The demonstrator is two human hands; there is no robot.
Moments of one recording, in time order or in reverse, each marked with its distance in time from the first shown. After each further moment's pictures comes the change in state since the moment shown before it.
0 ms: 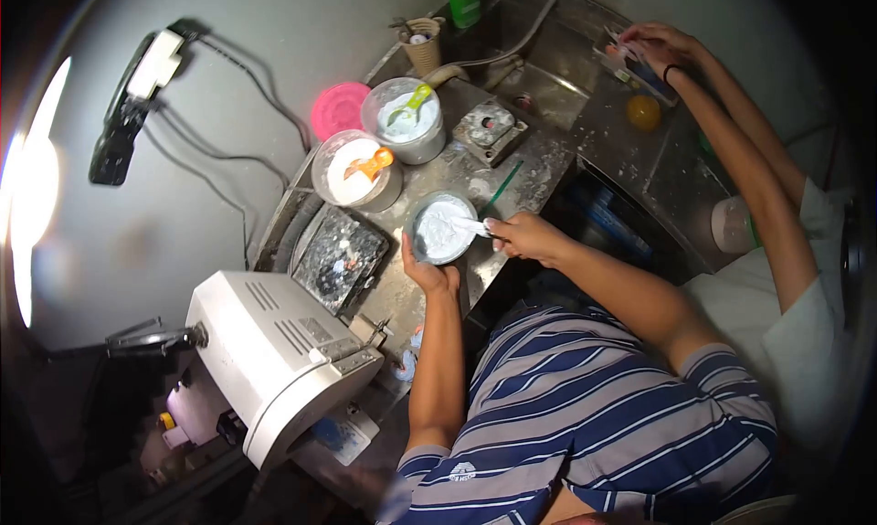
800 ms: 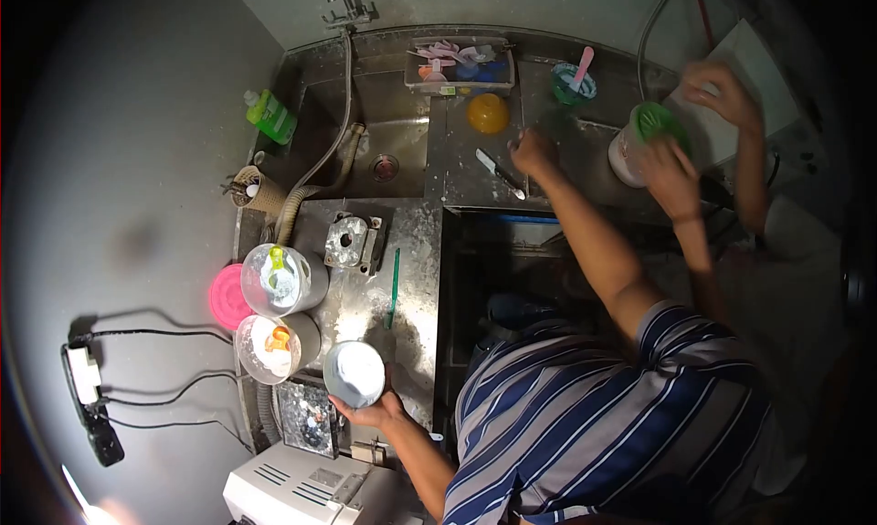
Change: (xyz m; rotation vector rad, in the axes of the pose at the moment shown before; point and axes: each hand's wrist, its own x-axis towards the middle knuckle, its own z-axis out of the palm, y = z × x) left_hand -0.022 0.020 0.014 0.139 0.080 -0.121; right_hand -0.002 0.146 -0.284 -0.524 1.008 0.627
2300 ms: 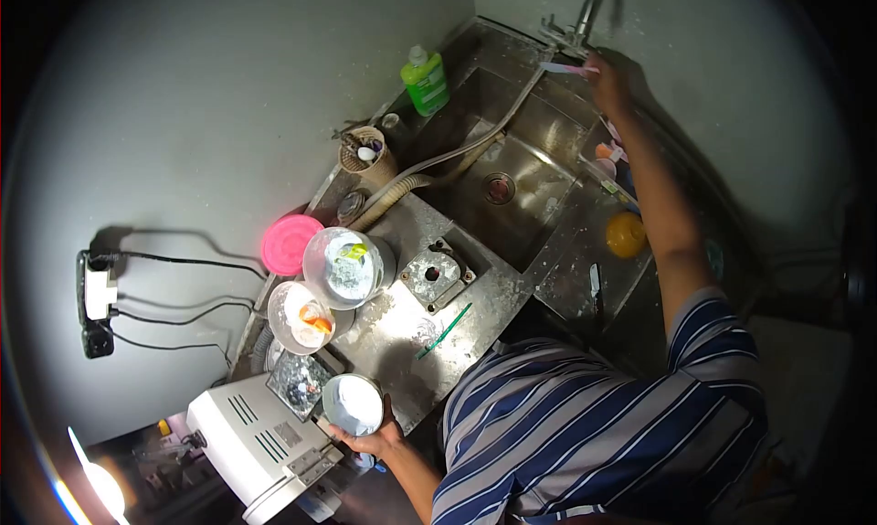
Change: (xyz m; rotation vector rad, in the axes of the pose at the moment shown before) left_hand -0.033 -0.010 0.040 -0.289 0.118 0.352; right_hand 0.319 -0.259 0.048 0.435 0.167 -0.895
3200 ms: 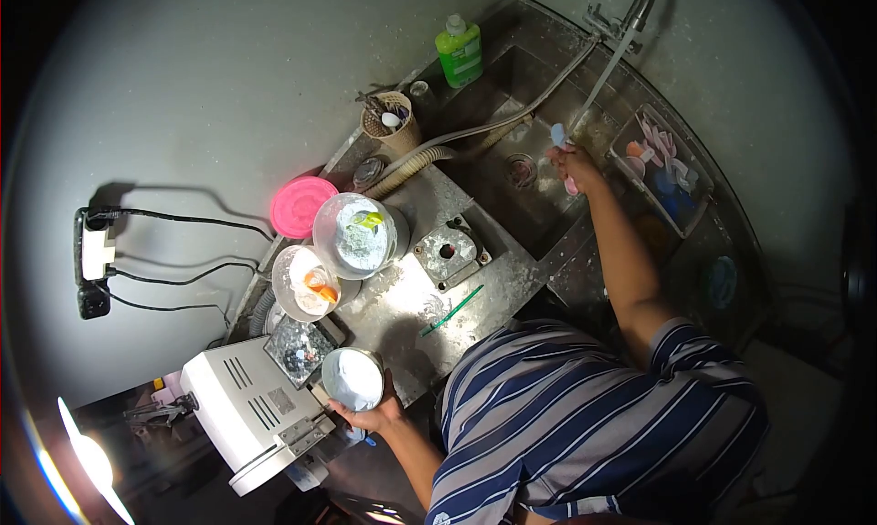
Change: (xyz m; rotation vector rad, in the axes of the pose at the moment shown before) left_hand -0.002 -0.012 0.022 -0.073 0.224 0.087; right_hand -0.173 -0.039 0.116 1.073 -0.693 1.048
